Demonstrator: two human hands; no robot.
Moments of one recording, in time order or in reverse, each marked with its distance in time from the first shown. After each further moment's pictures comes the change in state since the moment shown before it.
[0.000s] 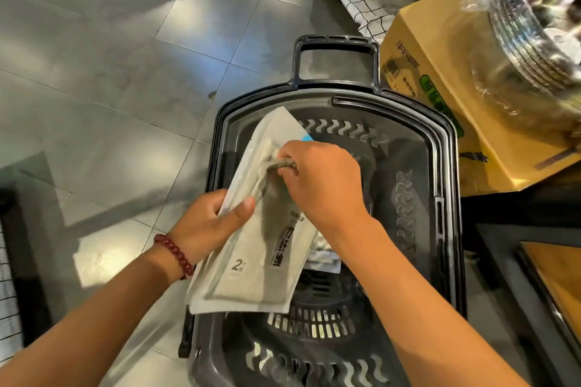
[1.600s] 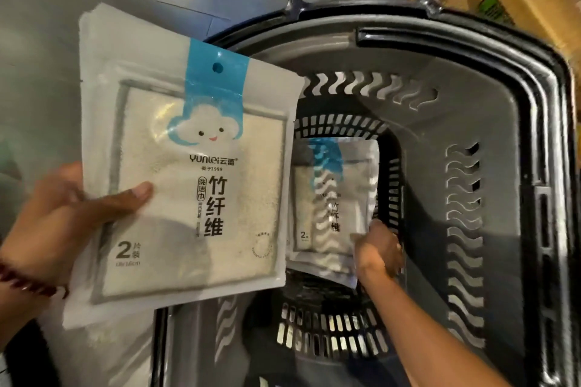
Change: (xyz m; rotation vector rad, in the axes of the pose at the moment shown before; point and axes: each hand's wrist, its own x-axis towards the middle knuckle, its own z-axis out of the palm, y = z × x) left_hand 0.052 -0.098 -0.076 -0.149 0.212 -0.076; right_hand -0.067 0.140 0.217 0.155 -0.238 1.181
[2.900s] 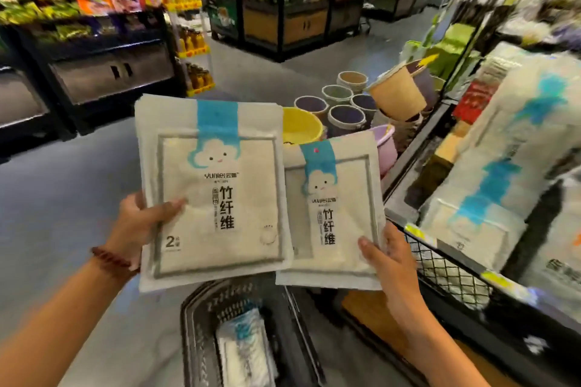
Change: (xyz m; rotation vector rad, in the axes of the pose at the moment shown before) left_hand -0.387 0.523 -0.052 -0.318 -0.213 0.605; right_hand -0.485 0.121 -0.570 1.294 0.322 -0.796
